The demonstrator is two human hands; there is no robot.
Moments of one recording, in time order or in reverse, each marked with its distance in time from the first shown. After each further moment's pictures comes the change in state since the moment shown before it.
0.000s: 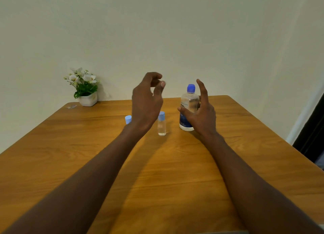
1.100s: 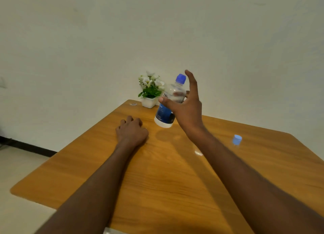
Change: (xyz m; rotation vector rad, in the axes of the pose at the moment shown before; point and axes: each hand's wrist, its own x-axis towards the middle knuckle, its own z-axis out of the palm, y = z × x) left_hand -0.029 -0.203 -0.213 0.738 -0.329 -0.670; right_hand -0.020 -0.239 0.190 0.352 -0.259 -0.031
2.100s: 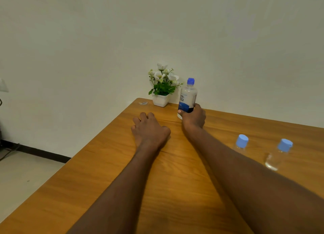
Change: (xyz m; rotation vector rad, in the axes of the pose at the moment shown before) left_hand 0.037 0.009 0.013 0.055 0.082 -0.035; right_hand 0.065 0.166 0.110 -0.298 0.205 0.544
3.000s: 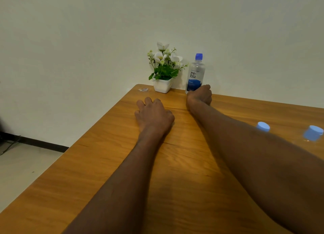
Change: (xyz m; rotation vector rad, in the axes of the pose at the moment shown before) left_hand 0.028 0.003 0.018 0.047 0.007 0.079; right_hand 0.054 -0.007 0.029 -0.212 0.078 0.142
